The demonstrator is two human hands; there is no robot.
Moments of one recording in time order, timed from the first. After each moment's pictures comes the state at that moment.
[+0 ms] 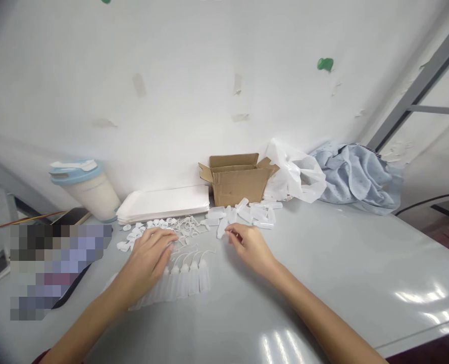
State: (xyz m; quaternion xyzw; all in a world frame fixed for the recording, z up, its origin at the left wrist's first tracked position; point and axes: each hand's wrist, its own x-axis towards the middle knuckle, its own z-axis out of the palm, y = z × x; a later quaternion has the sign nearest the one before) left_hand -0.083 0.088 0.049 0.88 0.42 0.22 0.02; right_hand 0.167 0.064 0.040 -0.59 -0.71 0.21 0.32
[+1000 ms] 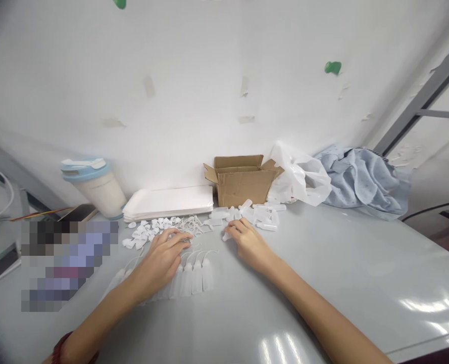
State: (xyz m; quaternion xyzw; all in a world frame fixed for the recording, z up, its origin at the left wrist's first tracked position) left_hand -0.077 0.094 0.035 0.91 0.38 0.15 0.04; right_hand 0.180 0.086 0.012 -0.45 -0.85 -0.03 0.26
